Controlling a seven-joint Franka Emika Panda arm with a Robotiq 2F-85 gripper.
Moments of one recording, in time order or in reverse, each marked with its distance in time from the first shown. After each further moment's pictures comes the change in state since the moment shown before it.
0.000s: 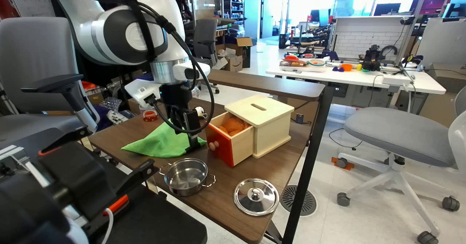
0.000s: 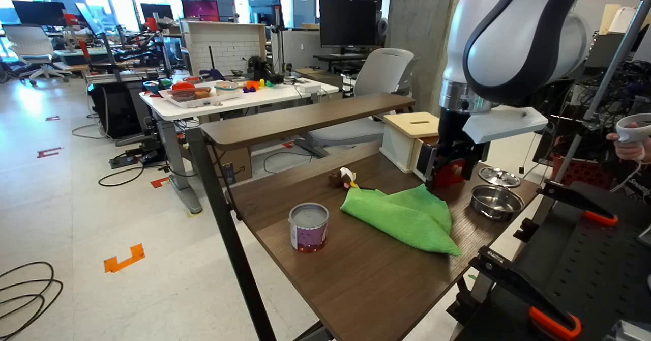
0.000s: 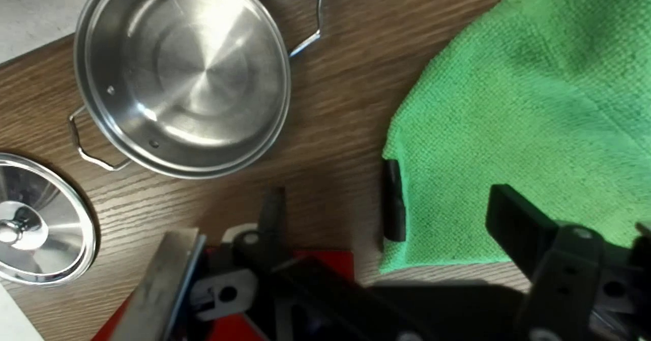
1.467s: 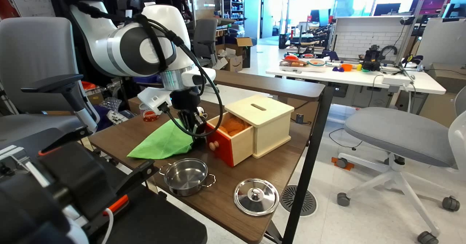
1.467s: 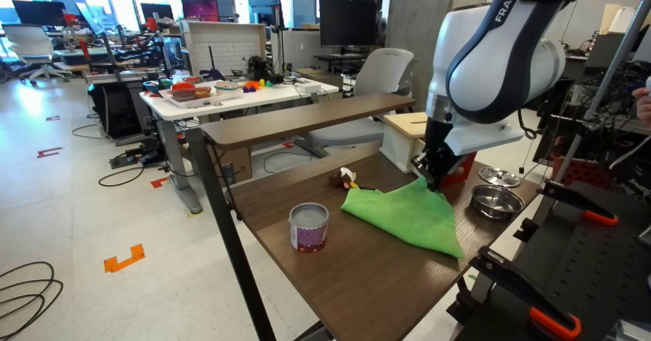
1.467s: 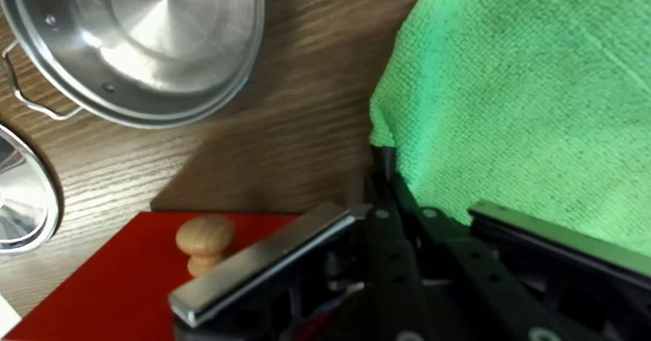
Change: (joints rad) arm 0.048 0.103 -0.040 0.090 0.005 0.067 0.028
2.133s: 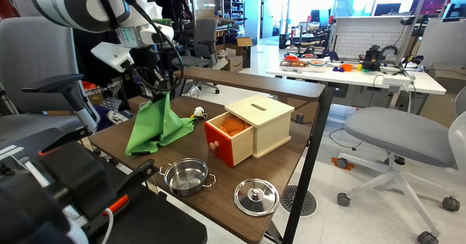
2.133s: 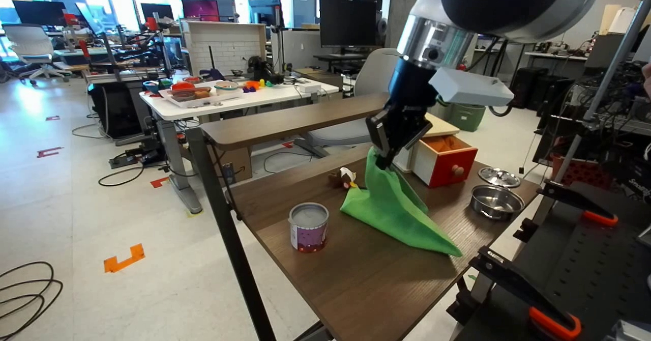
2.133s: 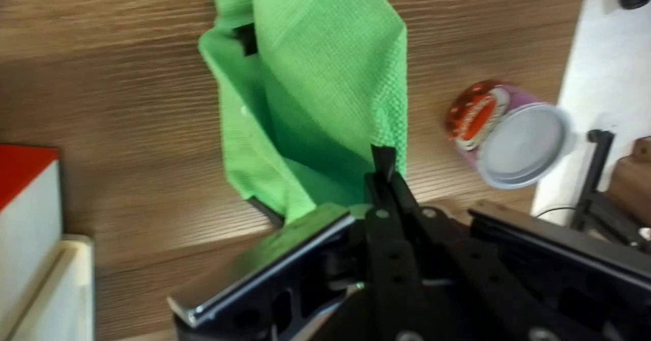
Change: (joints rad) arm -0.145 -0.276 0.388 -0.152 0.151 0.028 -0.193
